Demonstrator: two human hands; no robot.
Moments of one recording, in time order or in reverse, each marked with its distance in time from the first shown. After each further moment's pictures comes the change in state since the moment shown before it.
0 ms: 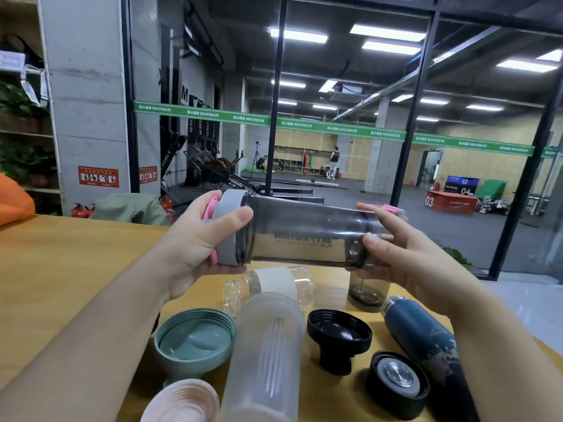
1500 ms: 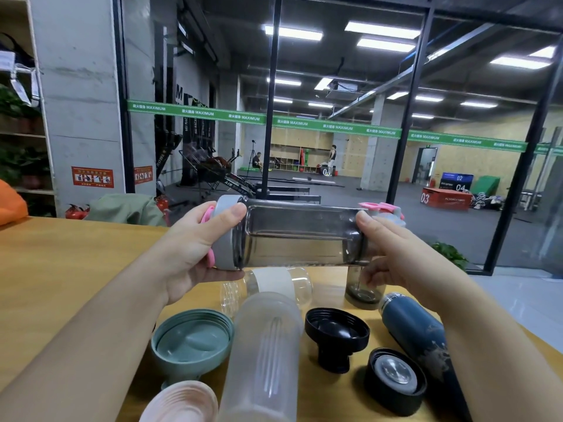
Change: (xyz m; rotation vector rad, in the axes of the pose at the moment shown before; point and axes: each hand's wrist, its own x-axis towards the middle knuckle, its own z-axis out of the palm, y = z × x) left_hand 0.001 -0.001 0.002 -0.007 0.020 -0.108; right_hand 0.005 -0.007 0.016 -0.177 0.171 0.165
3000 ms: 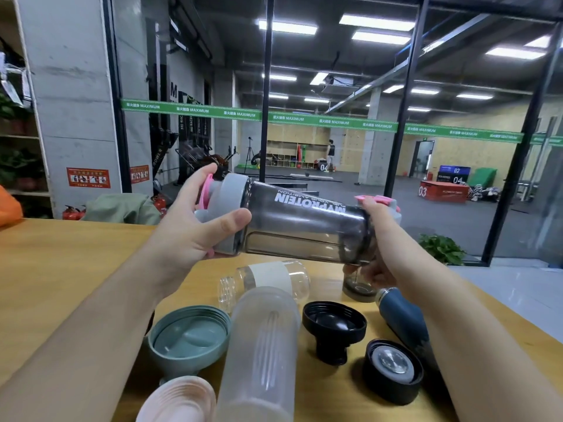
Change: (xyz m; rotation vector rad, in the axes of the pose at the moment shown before) left_hand -0.007 0.003 0.002 0.122 0.003 0.304; right_hand 0.001 0.006 0.009 0.123 0.138 0.157
